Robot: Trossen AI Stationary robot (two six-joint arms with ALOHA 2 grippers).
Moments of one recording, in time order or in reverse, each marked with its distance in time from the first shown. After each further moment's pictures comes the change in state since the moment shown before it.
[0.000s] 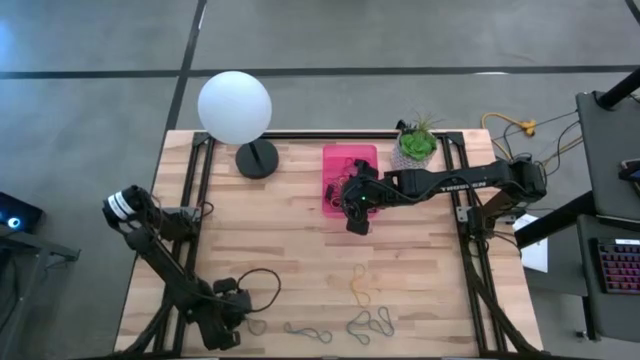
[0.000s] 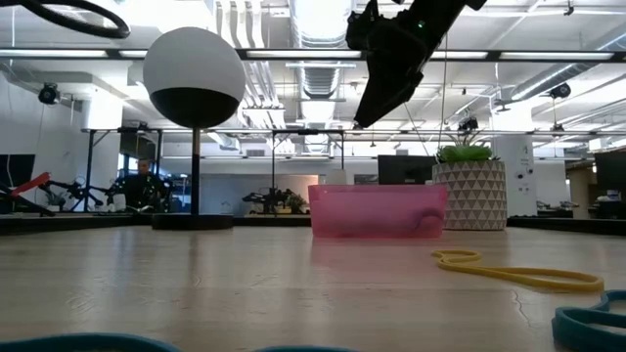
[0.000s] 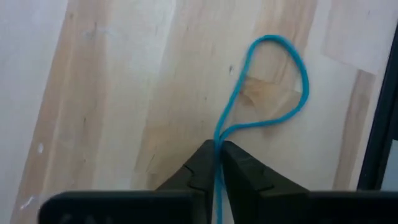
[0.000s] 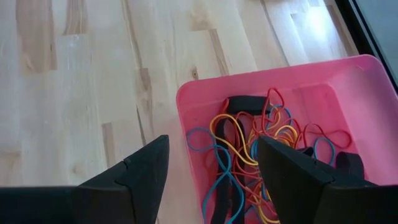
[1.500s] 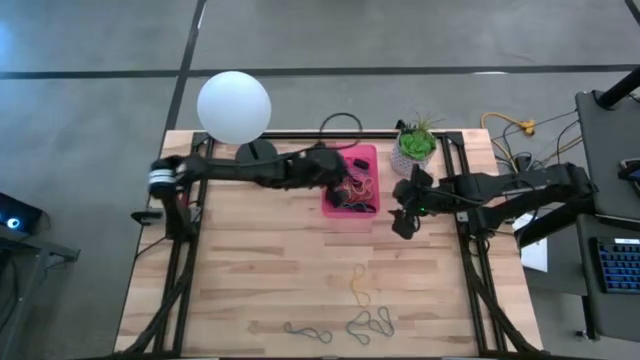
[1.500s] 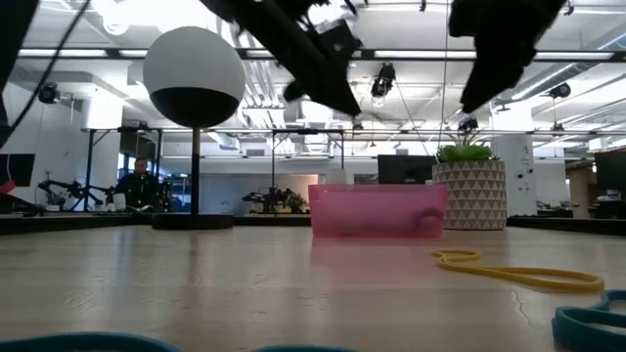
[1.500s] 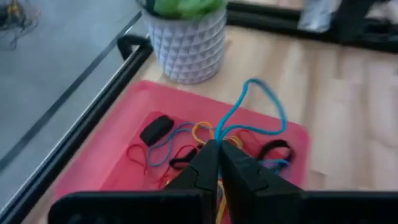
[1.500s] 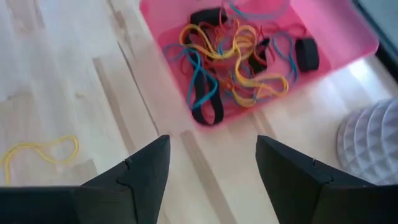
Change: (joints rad) left arm 1.156 -0.020 0.598 0.119 -0.062 1.191; right arm 0.114 -0.475 -0.293 -0.247 0.110 0.325
